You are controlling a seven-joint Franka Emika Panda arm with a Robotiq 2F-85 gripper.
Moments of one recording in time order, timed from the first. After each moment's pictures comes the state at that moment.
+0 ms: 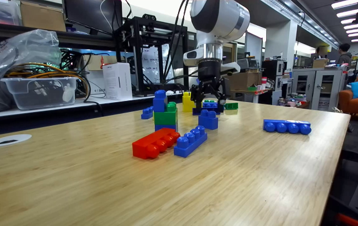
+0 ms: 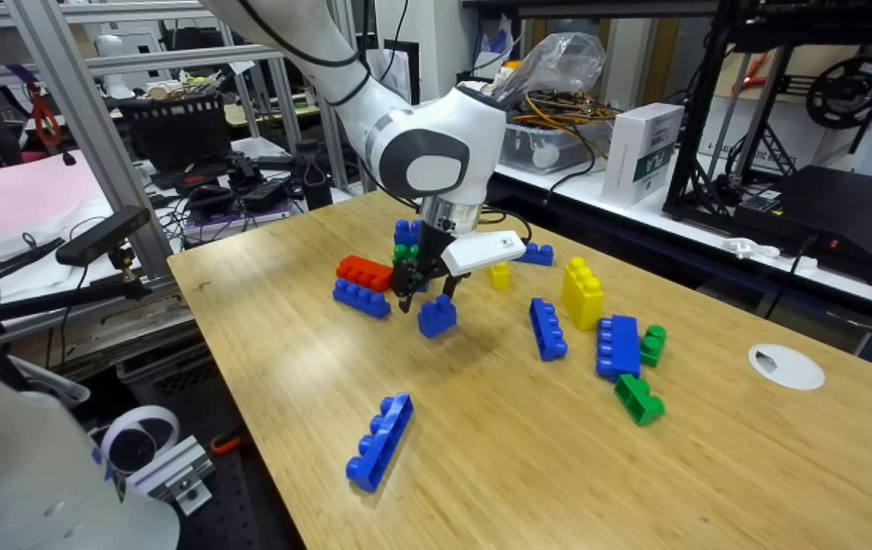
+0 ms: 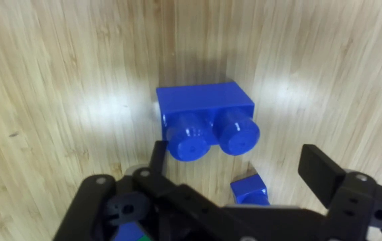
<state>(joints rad) 0.02 0.27 0.12 -2.25 0.26 2.34 -1.73</state>
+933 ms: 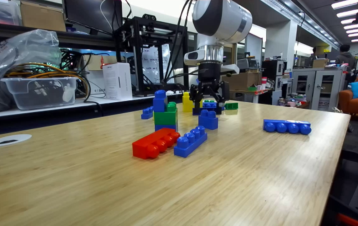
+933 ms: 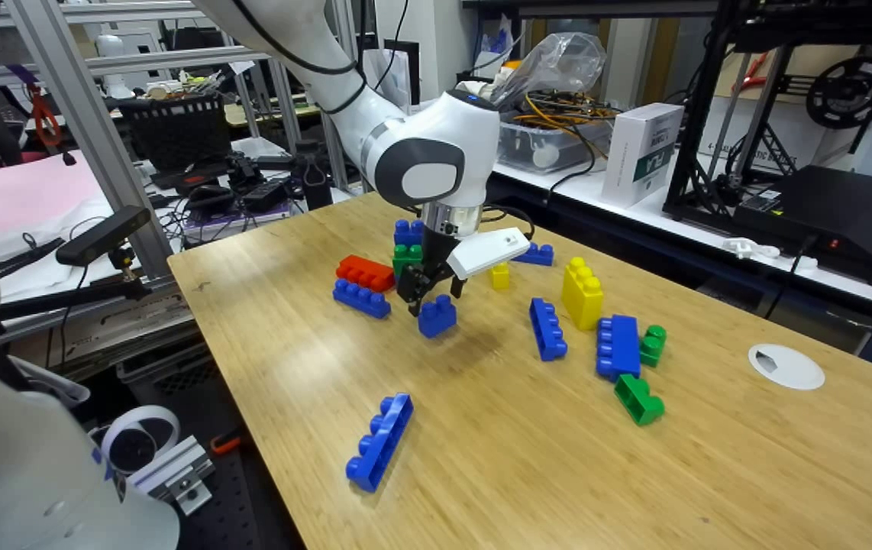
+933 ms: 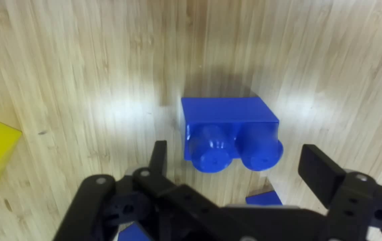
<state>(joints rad) 0.02 0.27 0.12 -2.28 0.24 2.45 -1.77</state>
